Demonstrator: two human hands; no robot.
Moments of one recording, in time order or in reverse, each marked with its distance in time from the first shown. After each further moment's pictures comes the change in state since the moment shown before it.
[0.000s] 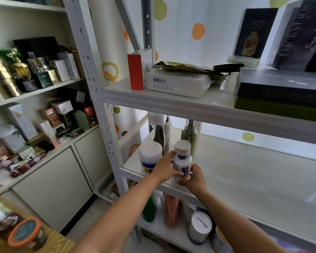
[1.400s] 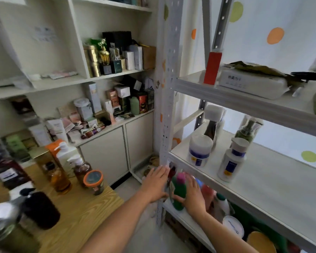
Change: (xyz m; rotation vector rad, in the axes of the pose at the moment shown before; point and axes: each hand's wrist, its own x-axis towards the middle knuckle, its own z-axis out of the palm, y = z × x) left_hand -0.180 -0.112 -0.063 0.704 -0.034 -0.225; right_hand -0.132 -0.044 0.116 -0.364 -0.182 -0.374
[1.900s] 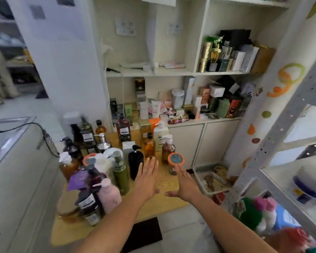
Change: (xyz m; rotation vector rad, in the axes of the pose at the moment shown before) left_hand -0.226 -0.158 0.014 0.080 0.114 -0.775; right_hand -0.035 -0.212 0.133 -0.269 -0.541 -0.752
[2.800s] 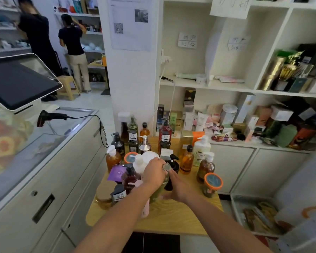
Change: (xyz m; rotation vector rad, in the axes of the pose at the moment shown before) left_hand -0.003 -0.076 -0.055 -0.487 0.327 -0.446; right_hand 0.067 -0.114 0.008 0.110 -0.192 -0.364
